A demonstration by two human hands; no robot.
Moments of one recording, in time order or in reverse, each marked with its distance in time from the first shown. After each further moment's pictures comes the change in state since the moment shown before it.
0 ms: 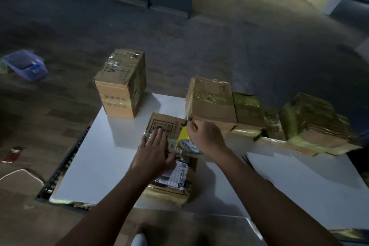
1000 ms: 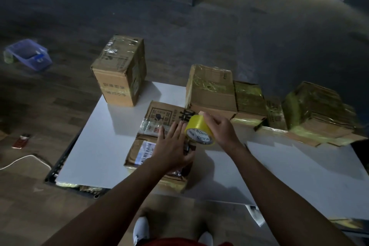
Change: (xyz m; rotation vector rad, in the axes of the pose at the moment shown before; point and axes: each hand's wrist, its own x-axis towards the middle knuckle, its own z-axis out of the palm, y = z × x) left_hand 0.002 0.053 0.011 0.005 -0.046 0.111; right_hand -0.020 0.060 -0.001 0.589 0.031 0.151
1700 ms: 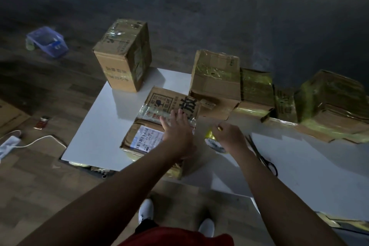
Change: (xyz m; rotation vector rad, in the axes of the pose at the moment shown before) left_hand 0.016 0.047 -0.008 0.174 -0.239 -0.240; right_hand -0.005 0.073 -0.018 -0.480 -0.102 0.105
